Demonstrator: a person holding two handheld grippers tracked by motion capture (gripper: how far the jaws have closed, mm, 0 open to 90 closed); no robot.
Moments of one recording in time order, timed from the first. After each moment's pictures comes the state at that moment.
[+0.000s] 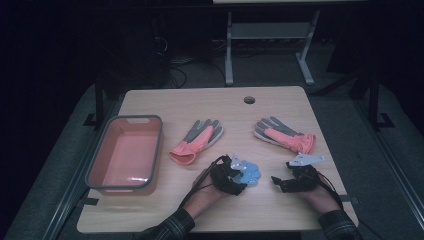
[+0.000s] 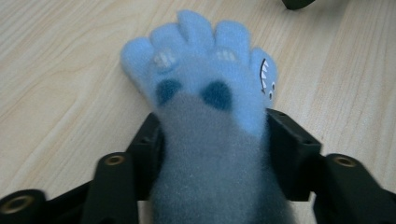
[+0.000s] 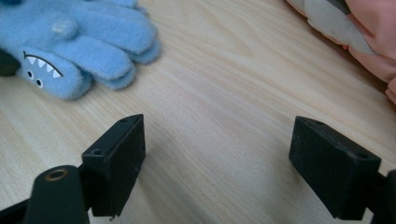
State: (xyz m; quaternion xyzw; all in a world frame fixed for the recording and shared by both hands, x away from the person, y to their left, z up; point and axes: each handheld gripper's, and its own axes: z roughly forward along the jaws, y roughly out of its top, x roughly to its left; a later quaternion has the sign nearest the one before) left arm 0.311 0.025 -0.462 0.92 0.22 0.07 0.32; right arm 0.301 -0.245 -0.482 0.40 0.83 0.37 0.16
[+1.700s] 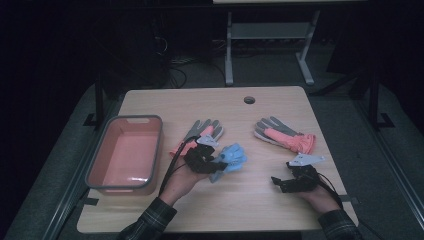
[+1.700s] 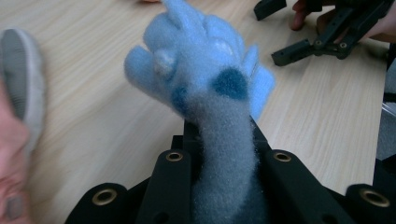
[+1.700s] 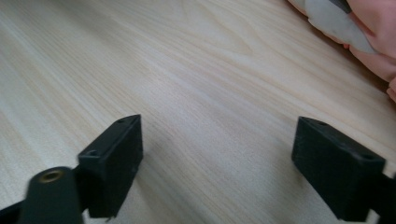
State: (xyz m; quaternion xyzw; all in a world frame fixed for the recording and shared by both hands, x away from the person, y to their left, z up) left arm 0.333 0.095 -0.397 0.88 0.28 0.01 0.38; right arm 0.302 -0.245 -0.482 0.40 0.83 0.37 0.16
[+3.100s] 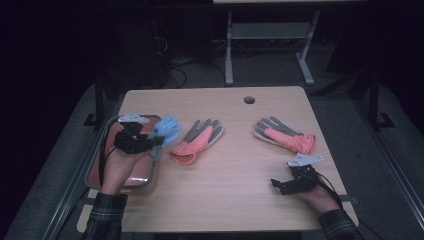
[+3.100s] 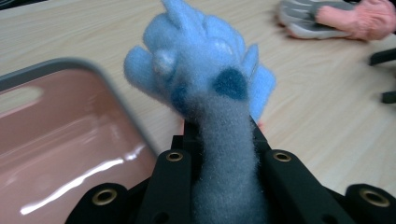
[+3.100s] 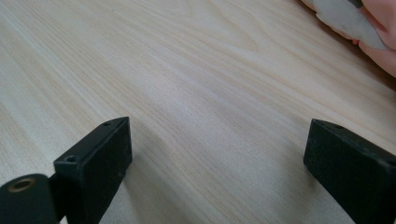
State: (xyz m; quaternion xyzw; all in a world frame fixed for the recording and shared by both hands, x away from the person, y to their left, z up) left arm 0.347 0.261 -0.341 0.80 0.43 0.12 0.39; right arm 0.301 -0.243 -0.482 0.40 0.83 0.36 0.15
